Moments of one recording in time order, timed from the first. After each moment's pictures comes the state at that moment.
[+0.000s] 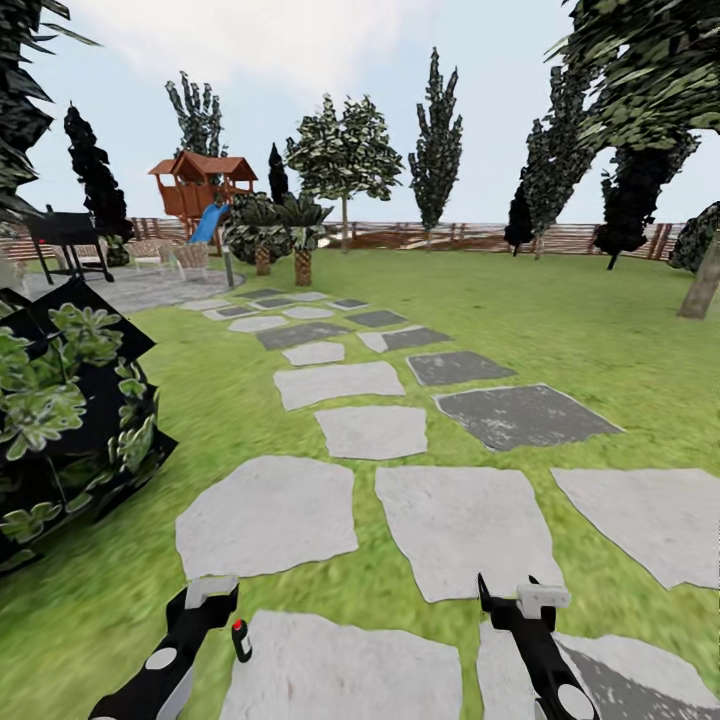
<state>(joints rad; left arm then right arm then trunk) -0.50 0.08 0.05 -0.33 0.01 -0.30 0.05 -0.26 -0.05 -0.06 -0.75 0.00 -0.38 0.00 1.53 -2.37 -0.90</state>
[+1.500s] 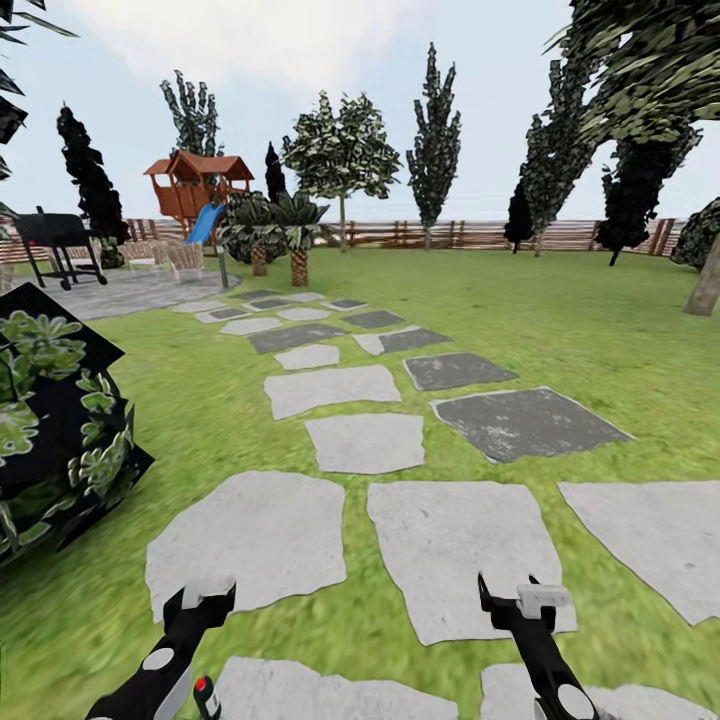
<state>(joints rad) -0.50 0.08 0.06 -0.33 0.02 -0.30 0.05 -0.26 -0.05 -0.06 -0.75 0.00 -0.38 0.00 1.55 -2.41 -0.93</state>
